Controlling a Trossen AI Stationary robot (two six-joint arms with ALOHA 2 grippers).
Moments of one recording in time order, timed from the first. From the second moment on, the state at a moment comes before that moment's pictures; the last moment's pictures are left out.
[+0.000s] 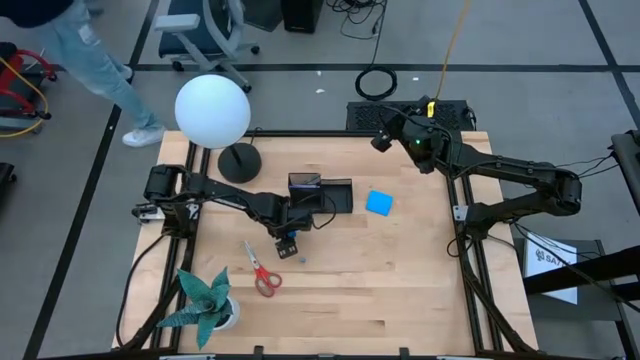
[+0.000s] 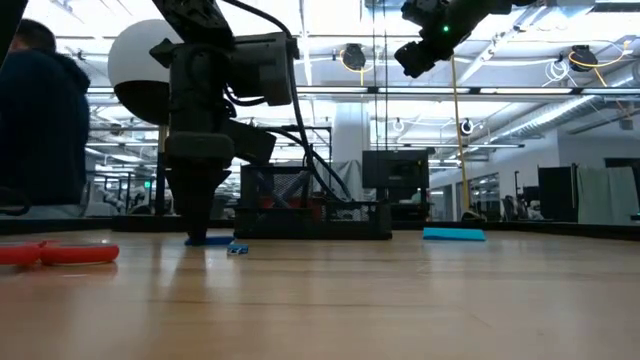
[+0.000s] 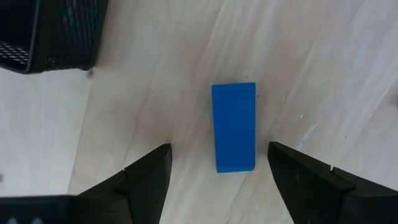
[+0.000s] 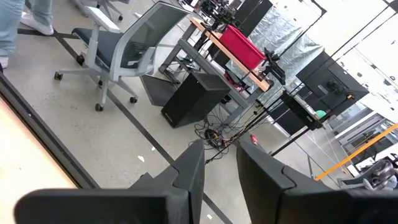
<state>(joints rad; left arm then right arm) -0.03 1.84 1.09 -0.72 0.01 -0.40 -0.37 1.21 1.00 -0.04 0.83 -0.46</state>
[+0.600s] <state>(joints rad) -0.01 1.84 1.09 -0.71 0.02 -0.41 -0.37 1.21 1.00 -0.04 0.83 -0.46</state>
